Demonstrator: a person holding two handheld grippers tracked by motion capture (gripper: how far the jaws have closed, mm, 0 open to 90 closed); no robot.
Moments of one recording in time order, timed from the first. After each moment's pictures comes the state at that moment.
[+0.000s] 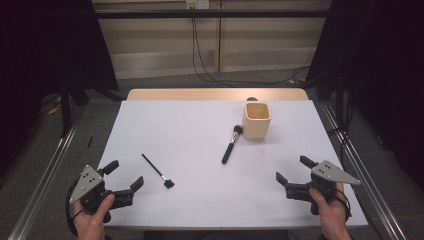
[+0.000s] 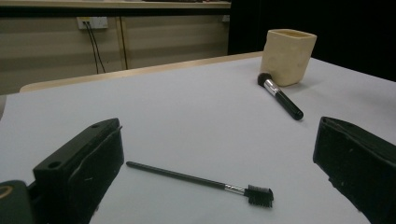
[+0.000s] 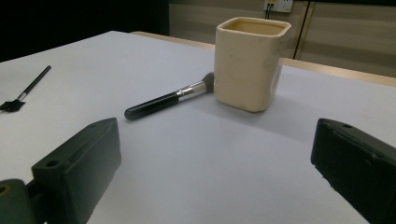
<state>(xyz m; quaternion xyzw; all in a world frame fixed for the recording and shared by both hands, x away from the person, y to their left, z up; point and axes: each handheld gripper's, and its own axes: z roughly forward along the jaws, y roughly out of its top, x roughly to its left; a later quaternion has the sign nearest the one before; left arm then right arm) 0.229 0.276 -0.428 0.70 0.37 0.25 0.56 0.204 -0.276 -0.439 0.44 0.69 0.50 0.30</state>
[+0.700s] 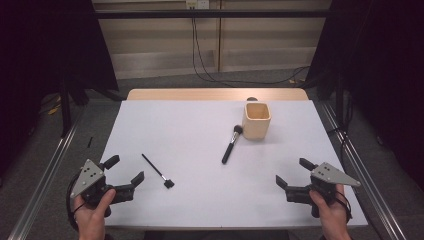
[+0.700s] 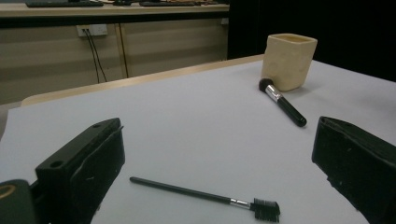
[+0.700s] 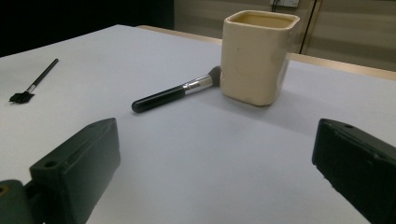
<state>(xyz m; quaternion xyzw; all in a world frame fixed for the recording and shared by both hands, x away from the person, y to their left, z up) 0.240 0.274 -0.416 0.71 0.36 0.26 0.56 0.200 -0.274 -0.440 0.43 0.69 0.50 0.28</state>
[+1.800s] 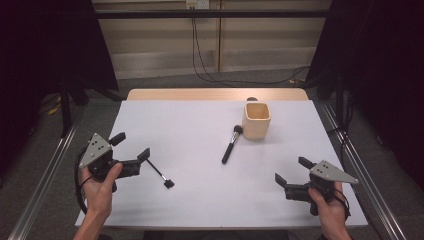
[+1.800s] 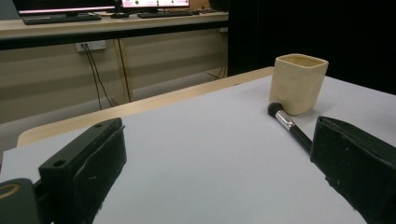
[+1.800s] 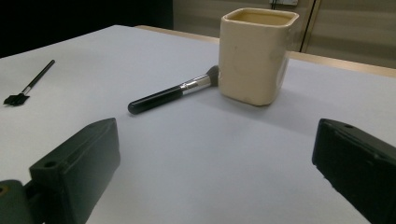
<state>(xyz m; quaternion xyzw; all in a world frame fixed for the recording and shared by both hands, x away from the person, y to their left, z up) 0.289 0.253 -0.385 0.71 0.34 0.27 0.55 0.206 -0.275 -0.443 0.44 0.69 0.50 0.28</state>
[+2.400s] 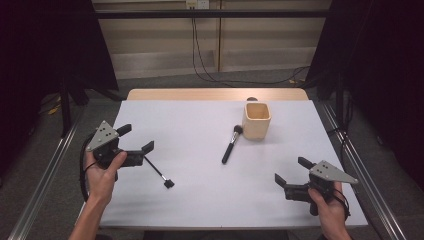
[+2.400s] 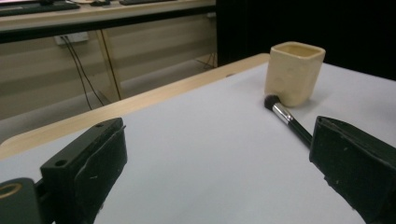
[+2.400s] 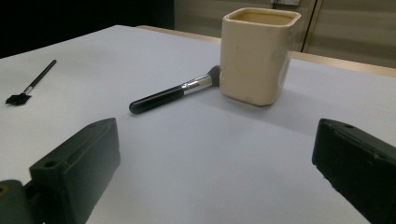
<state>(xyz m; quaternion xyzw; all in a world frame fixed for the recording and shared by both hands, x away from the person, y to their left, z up) 0.314 0.247 -0.378 0.75 0.32 0.24 0.54 0.206 -0.274 -0.444 0.44 0.69 0.50 0.28</state>
